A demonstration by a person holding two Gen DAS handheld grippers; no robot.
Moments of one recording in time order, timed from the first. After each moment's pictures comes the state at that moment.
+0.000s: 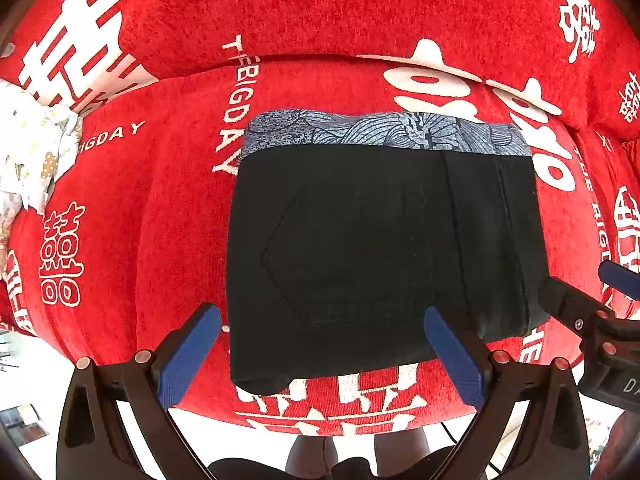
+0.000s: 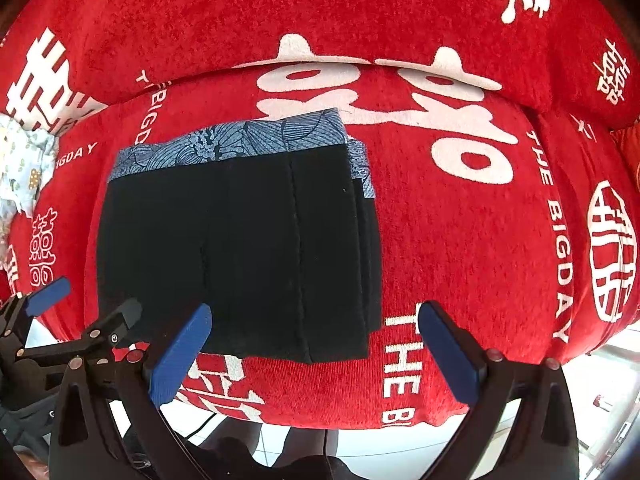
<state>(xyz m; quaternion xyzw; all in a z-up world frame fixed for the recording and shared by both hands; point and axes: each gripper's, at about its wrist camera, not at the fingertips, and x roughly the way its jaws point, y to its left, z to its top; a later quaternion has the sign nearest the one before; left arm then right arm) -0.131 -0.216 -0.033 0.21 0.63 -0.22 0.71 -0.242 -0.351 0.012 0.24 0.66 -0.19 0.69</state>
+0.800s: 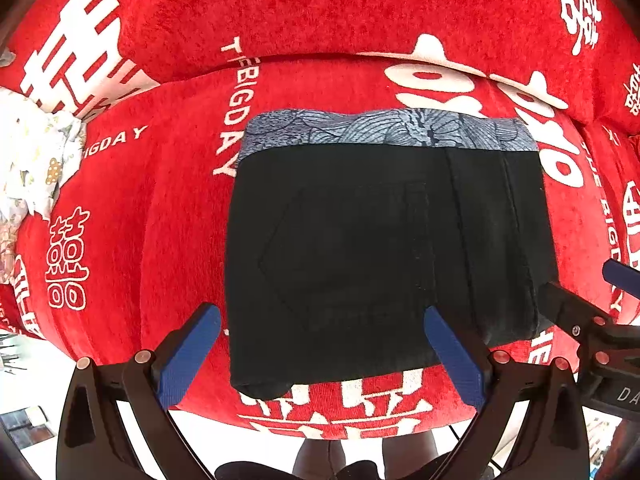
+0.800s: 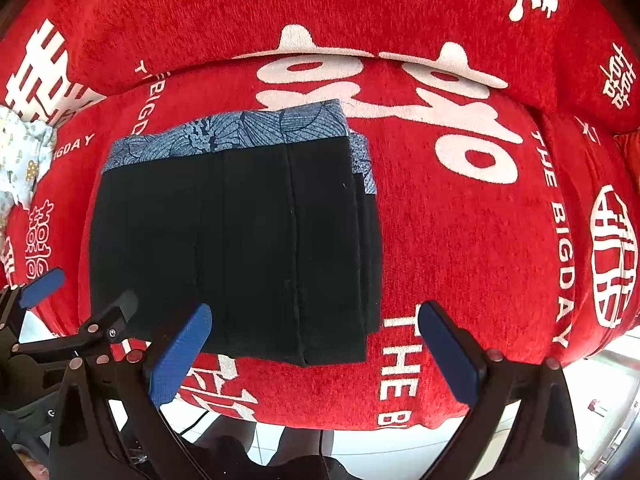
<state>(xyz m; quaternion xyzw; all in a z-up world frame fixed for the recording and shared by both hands) -0.134 -0.221 -0.038 0.22 0.63 -0.21 0.72 -0.242 -0.351 0.002 0.24 0.67 -0.19 0.68</state>
